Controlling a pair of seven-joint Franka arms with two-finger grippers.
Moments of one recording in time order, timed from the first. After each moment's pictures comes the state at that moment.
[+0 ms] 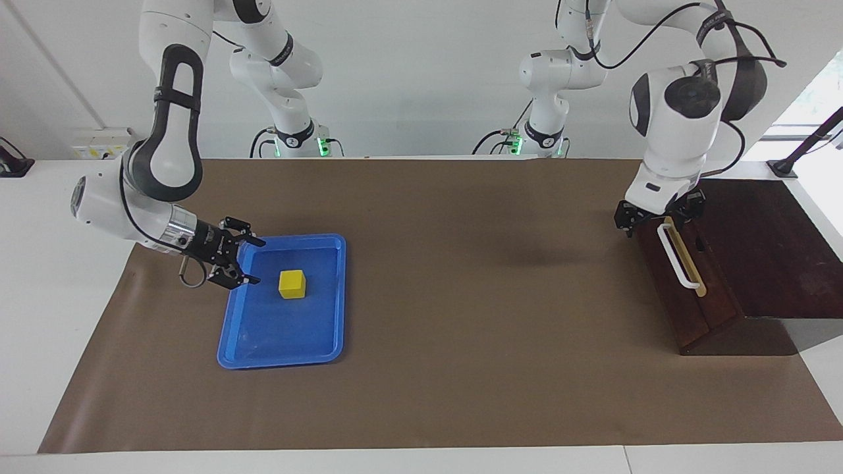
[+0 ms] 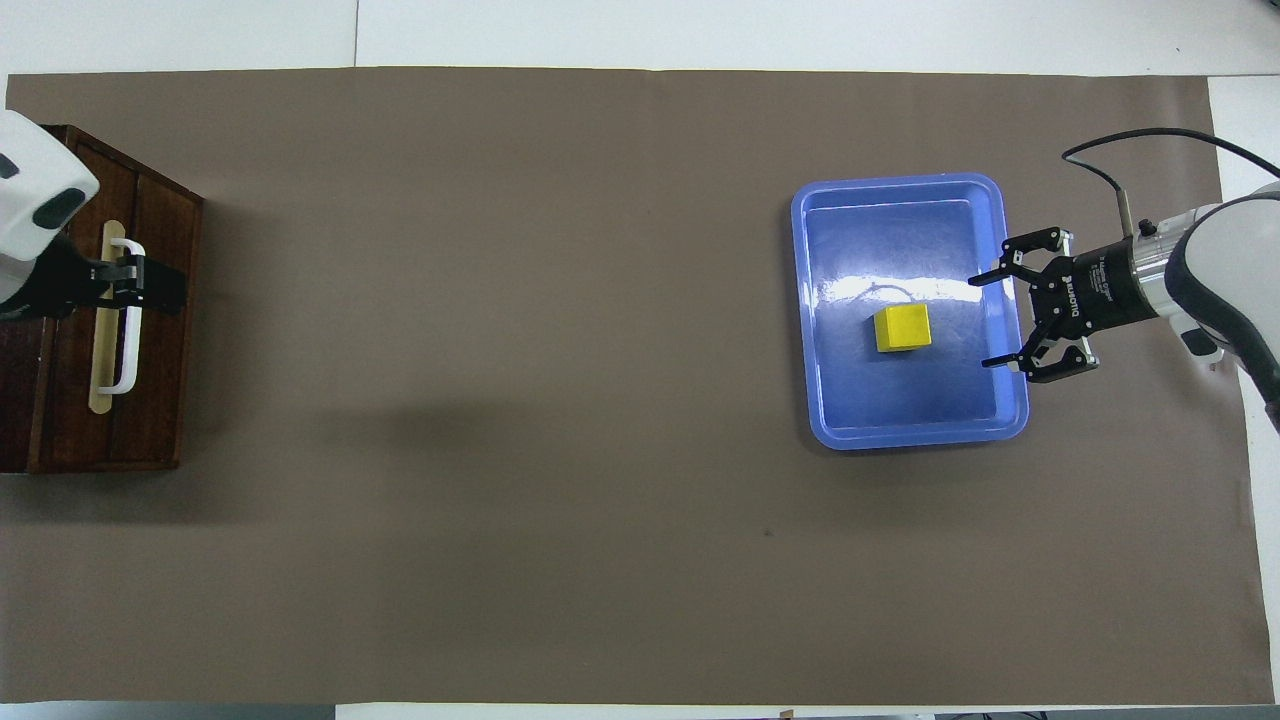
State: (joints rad) left arm -0.05 0.08 -0.09 -1.89 0.39 1.95 -0.11; right arm -0.08 0.31 -0.14 -1.89 0.71 1.86 1.03
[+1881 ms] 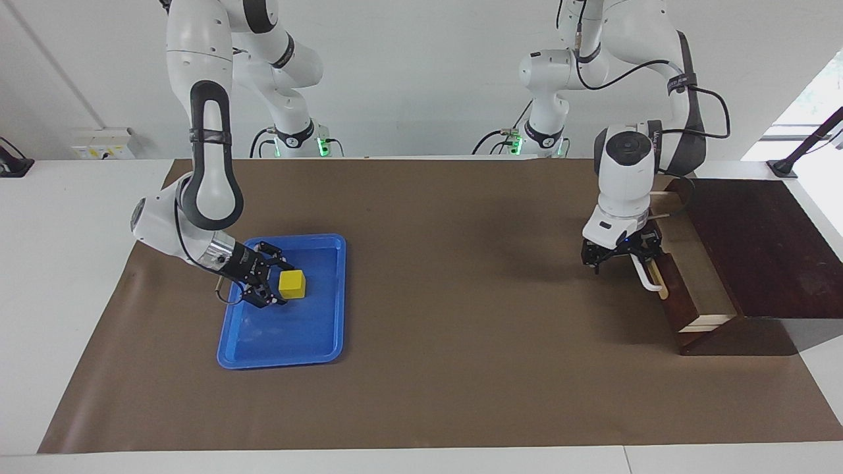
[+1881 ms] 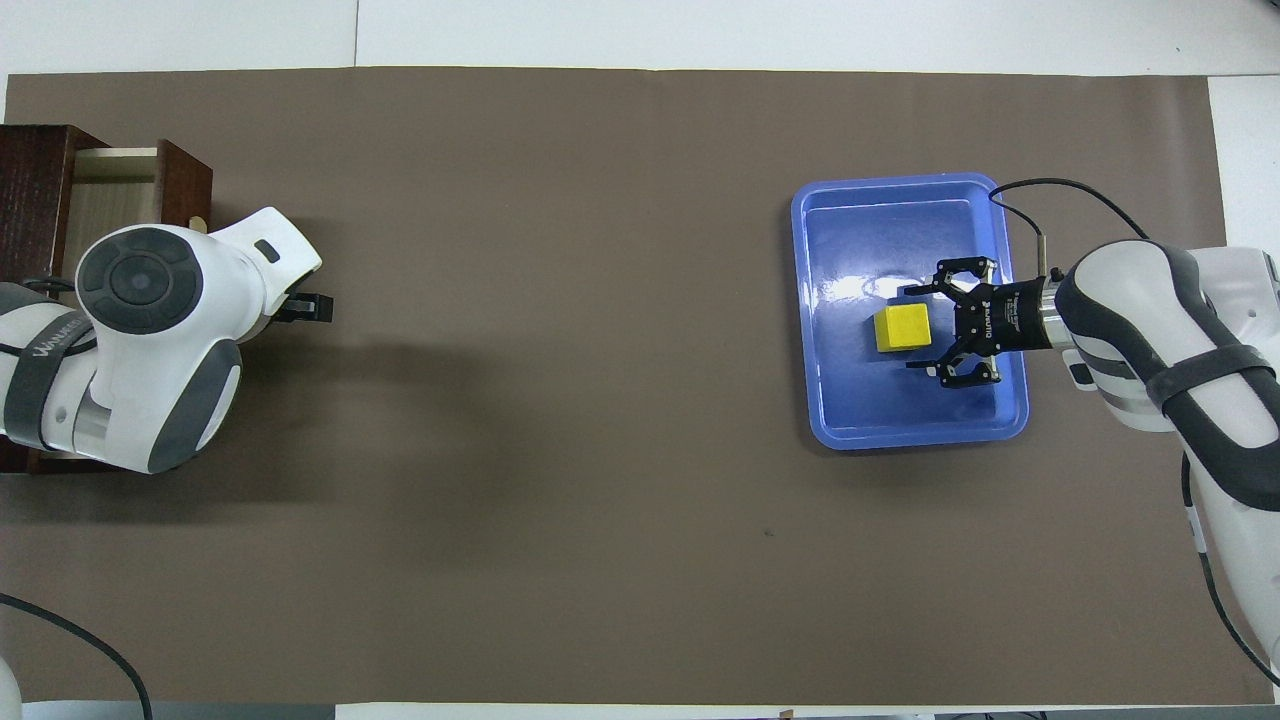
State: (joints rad) left arm -0.11 0.12 -0.09 -2.08 0.40 2.29 -0.31; right arm 0.01 0.35 -0.13 -2.04 0.89 2.13 0.89
